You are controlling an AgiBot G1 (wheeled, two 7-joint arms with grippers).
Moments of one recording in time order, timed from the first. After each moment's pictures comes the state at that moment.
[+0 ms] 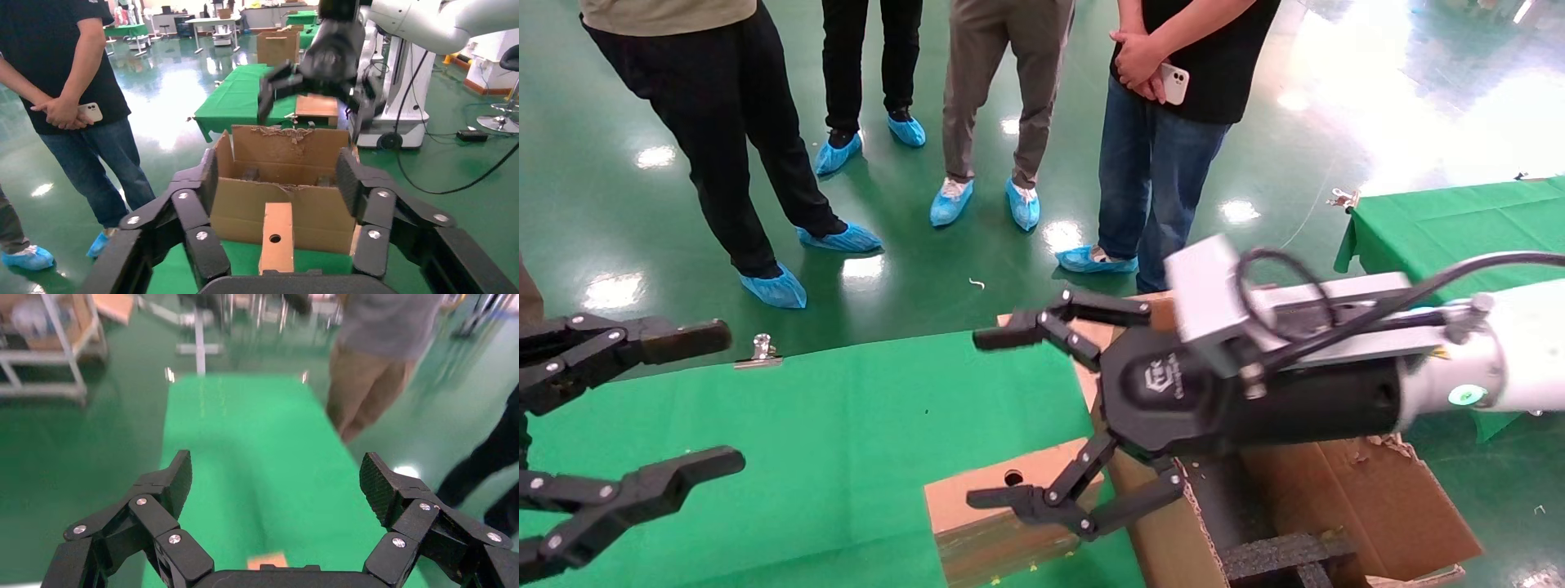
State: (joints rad) left arm -1.09 0.58 0.35 -1.25 0.67 1.46 -0.14; right arm 1.22 -0.63 -0.39 1.27 -0.96 -1.53 0.23
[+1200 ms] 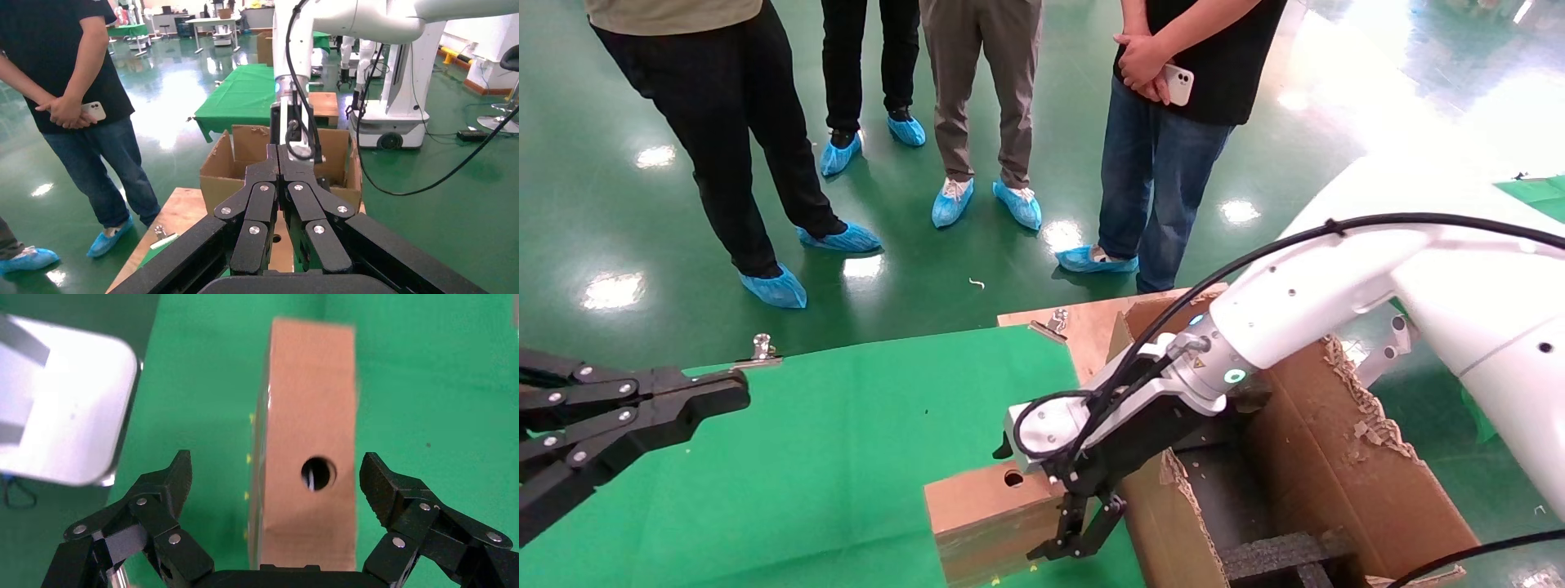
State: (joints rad) left arm -1.09 0.58 0.35 -1.25 0.67 1.46 -0.14; right arm 1.62 -0.94 -0.97 0.95 -1.44 -1.57 0.05
